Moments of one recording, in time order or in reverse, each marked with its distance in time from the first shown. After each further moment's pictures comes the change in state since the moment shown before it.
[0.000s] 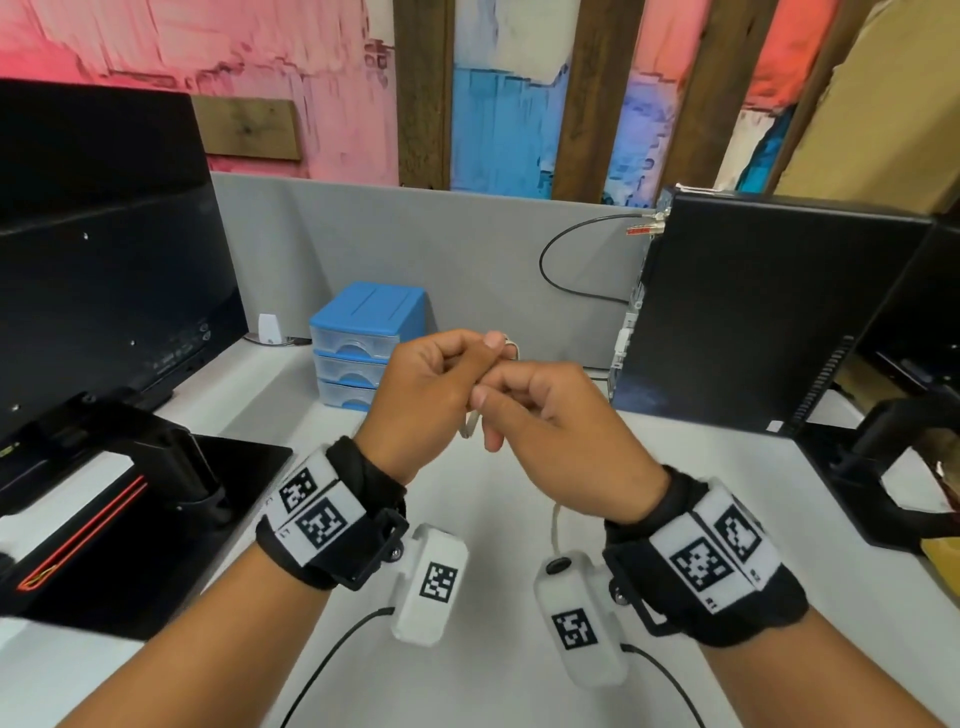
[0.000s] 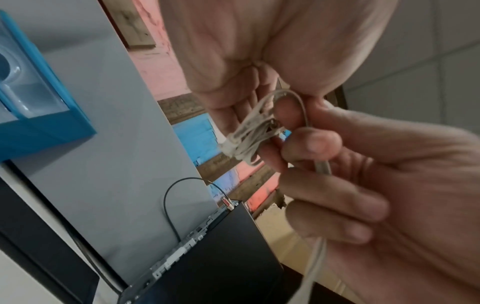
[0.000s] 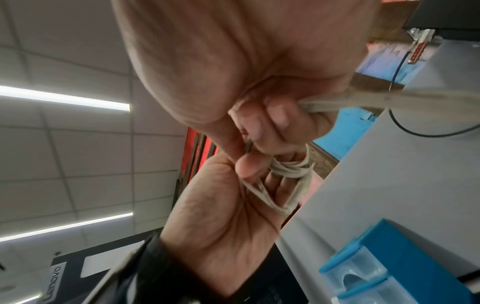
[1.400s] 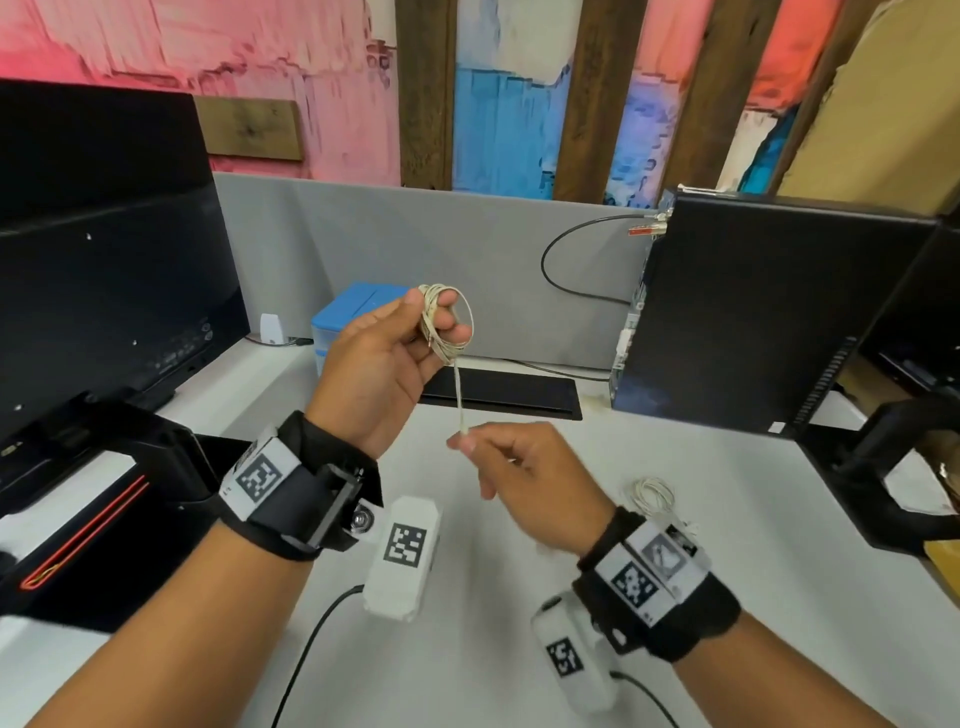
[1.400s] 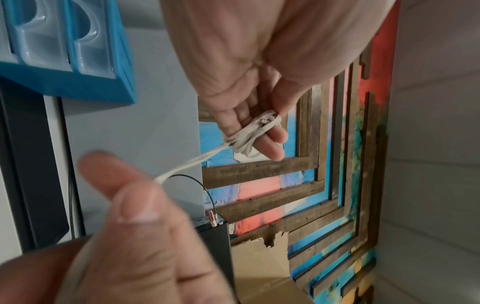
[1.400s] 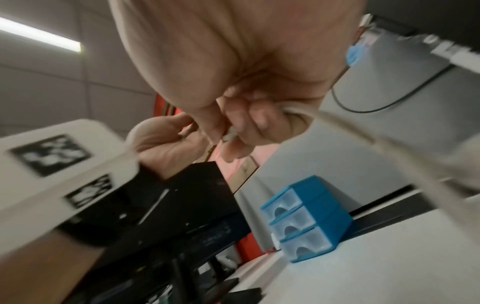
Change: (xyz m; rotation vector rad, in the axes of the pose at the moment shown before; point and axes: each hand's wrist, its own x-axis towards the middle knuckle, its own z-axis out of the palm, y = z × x) left_hand 0.014 0.012 -0.028 -0.463 0.041 -0.068; right_hand -0.007 0.060 0.029 -0.059 0.006 0.111
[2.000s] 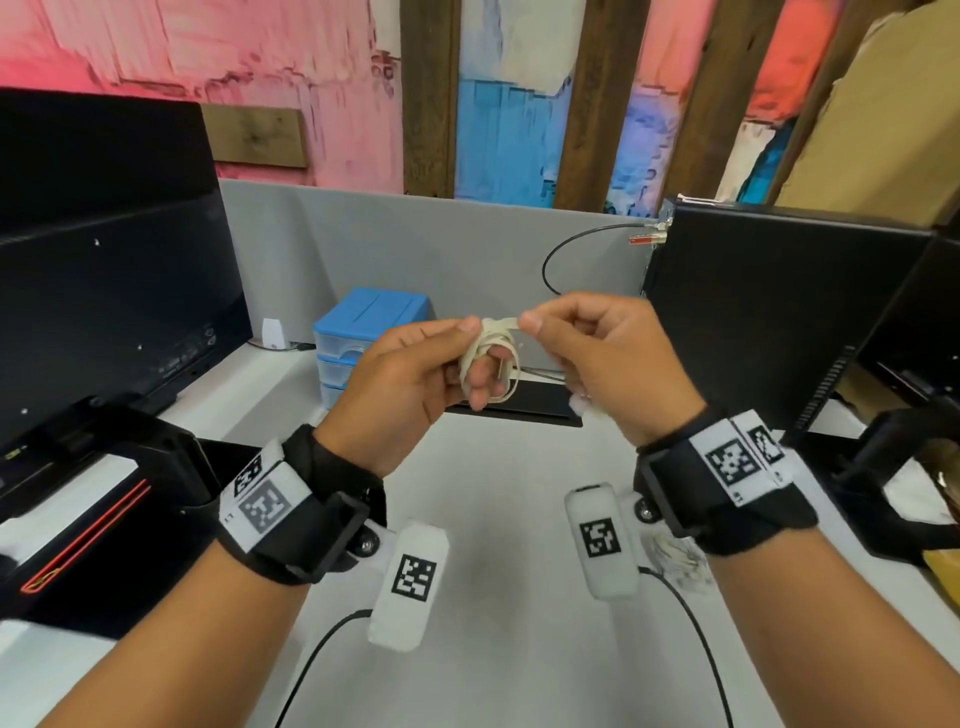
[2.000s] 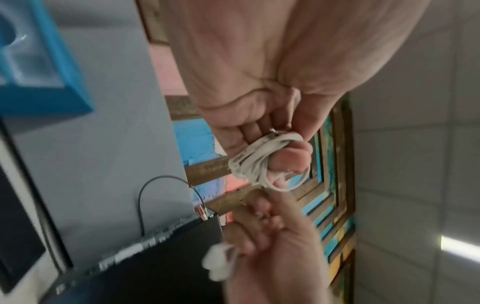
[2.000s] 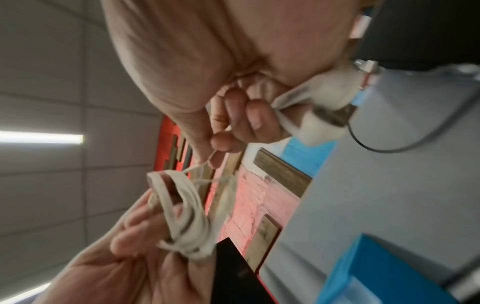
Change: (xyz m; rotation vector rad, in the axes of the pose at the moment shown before) left_hand -0.016 0.006 0.017 0.197 -0.305 0.021; right_hand 0.037 -0.050 -0.072 0.229 0.235 -0.064
